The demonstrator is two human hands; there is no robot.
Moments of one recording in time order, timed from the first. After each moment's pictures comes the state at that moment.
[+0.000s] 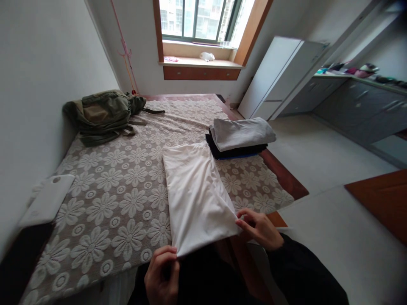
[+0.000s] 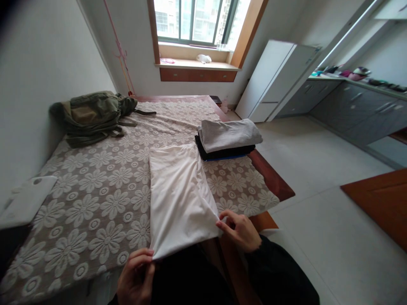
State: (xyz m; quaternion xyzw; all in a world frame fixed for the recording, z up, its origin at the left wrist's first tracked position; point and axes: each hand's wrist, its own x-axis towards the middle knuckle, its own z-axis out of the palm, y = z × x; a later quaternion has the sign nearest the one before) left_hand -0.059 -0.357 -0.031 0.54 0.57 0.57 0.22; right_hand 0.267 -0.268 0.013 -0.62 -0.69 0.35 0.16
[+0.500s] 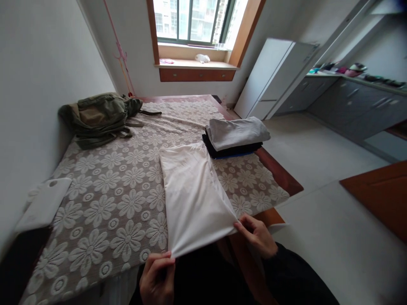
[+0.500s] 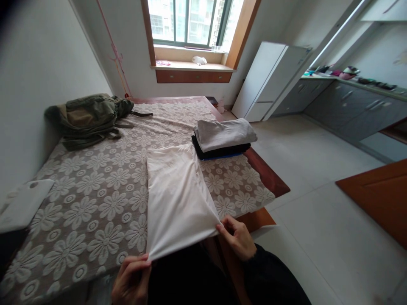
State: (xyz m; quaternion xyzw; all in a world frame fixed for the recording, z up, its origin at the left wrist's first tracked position) left_hand -0.065 -0.362 -0.034 0.54 0.57 0.58 0.20; right_hand 0.261 -0.301 -0.013 -0.66 -0.59 0.40 0.25
